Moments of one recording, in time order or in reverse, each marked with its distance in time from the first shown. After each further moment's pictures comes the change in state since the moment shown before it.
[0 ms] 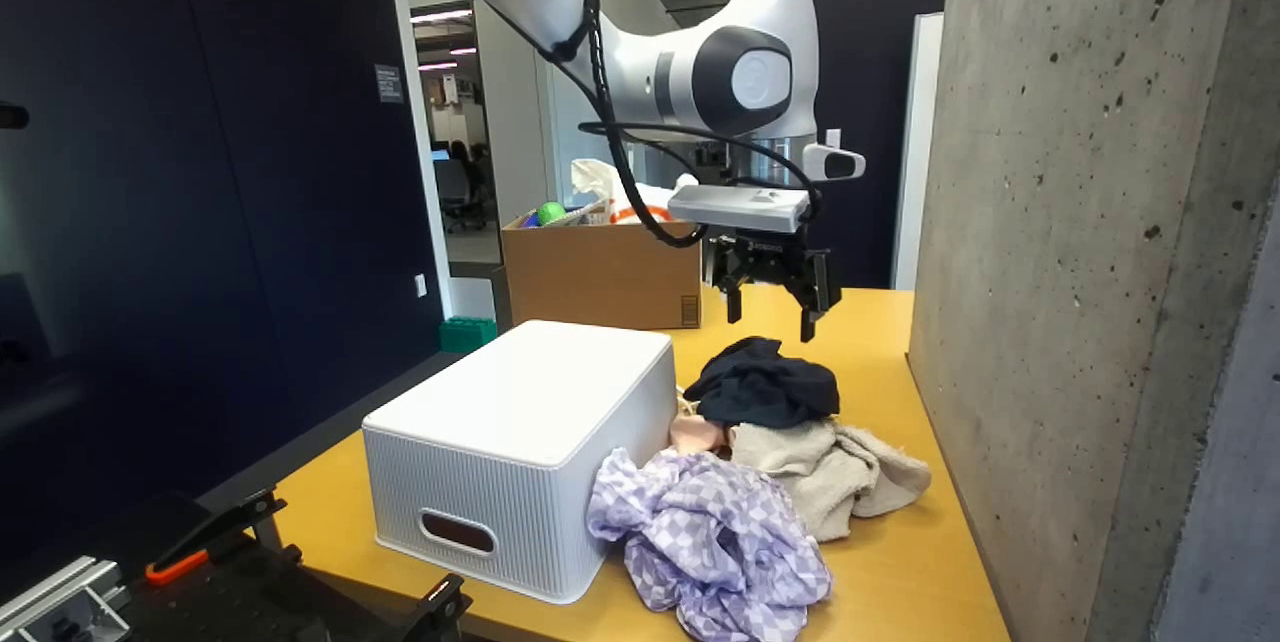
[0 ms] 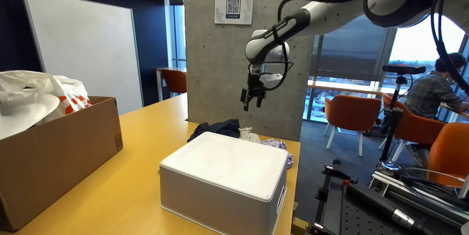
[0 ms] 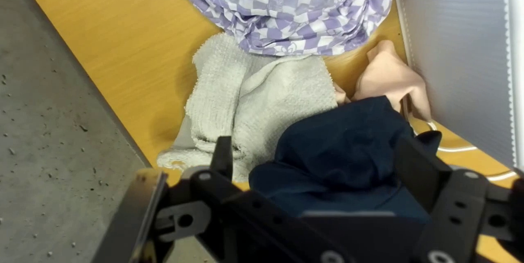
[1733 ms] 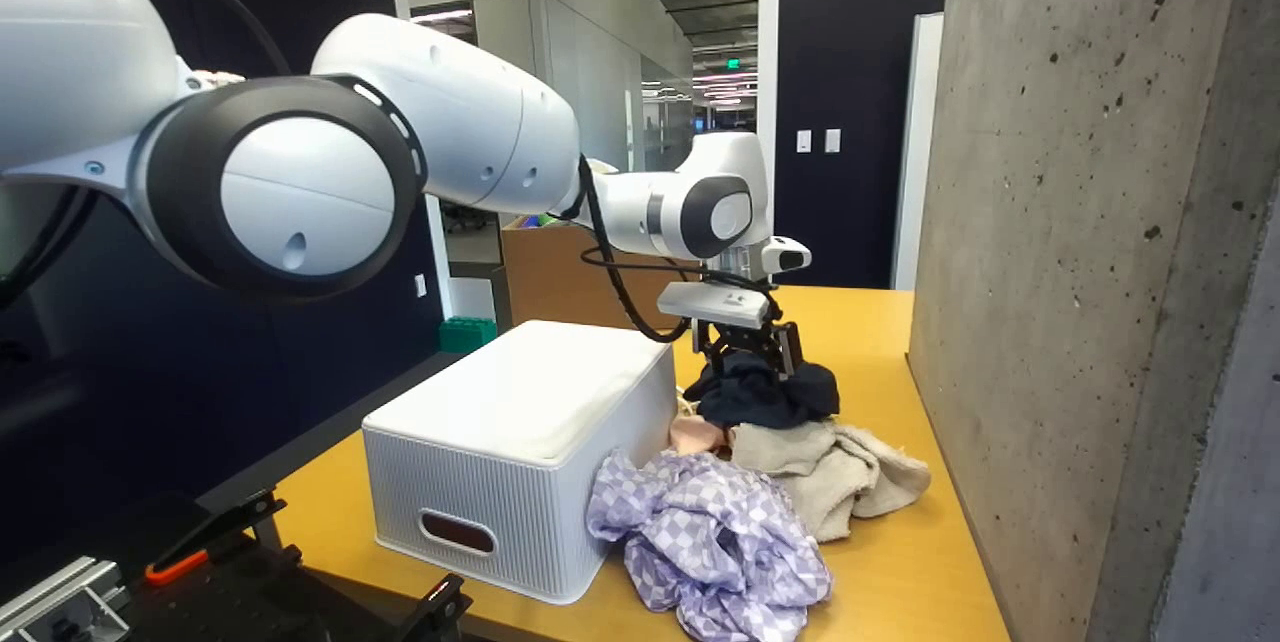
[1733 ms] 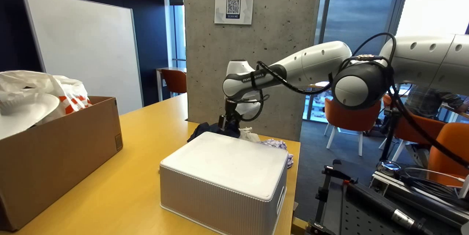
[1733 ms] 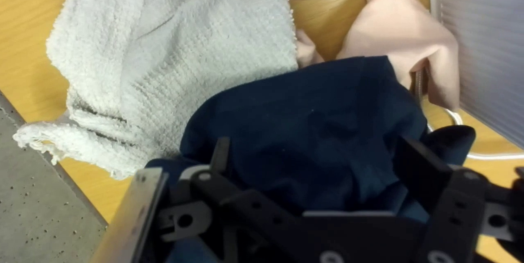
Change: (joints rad) arm 0.079 0.600 0.000 0.770 -0.047 -0.093 0.084
